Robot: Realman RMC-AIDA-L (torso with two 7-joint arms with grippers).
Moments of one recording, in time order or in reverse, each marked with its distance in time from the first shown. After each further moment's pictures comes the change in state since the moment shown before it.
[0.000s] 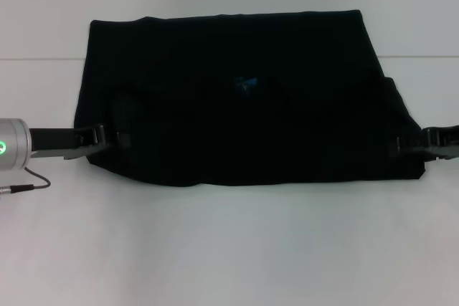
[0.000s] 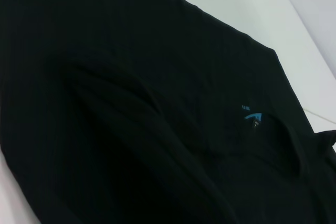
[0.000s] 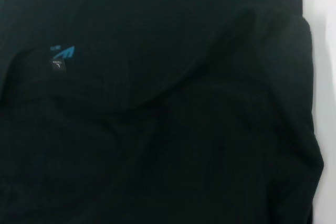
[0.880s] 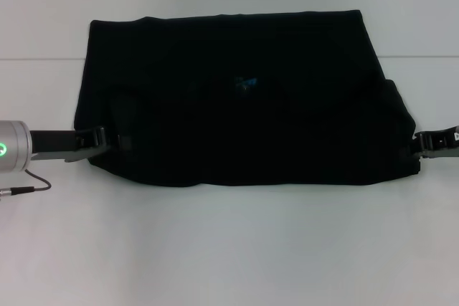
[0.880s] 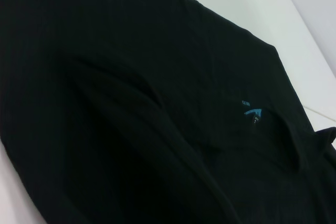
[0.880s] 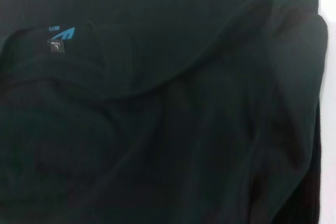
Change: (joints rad) left arm -0.005 0.007 -0.002 -0.022 0.000 0.003 0.000; right arm 0.004 0.016 -0.055 -0.009 0.002 0.022 -0.015
